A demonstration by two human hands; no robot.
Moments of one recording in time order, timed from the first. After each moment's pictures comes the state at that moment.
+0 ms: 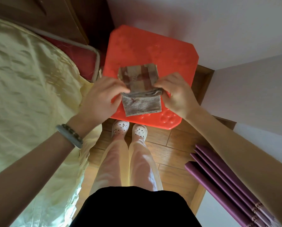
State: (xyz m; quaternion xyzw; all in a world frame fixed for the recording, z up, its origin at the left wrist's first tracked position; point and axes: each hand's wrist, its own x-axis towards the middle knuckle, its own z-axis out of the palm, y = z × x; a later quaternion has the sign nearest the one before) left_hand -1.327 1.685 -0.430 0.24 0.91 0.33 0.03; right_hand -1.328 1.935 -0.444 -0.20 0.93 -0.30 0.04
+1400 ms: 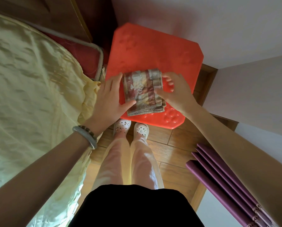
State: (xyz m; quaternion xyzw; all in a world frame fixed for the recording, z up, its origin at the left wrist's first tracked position) left_hand -1.313 1.698 -0.455 0.03 0.94 0.28 0.20; right_hand -1.332 1.920 -0.443 0.10 0.88 -0.39 0.25
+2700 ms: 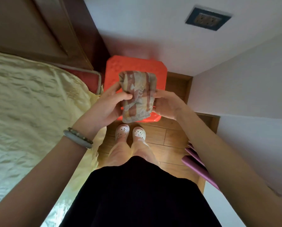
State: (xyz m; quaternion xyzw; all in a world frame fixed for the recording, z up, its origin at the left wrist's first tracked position) left_hand -1.314 1.744 -0.244 -0.19 0.53 0.72 0.41; right_hand -1.296 1.945 -0.290 0.26 0.38 -0.80 0.39
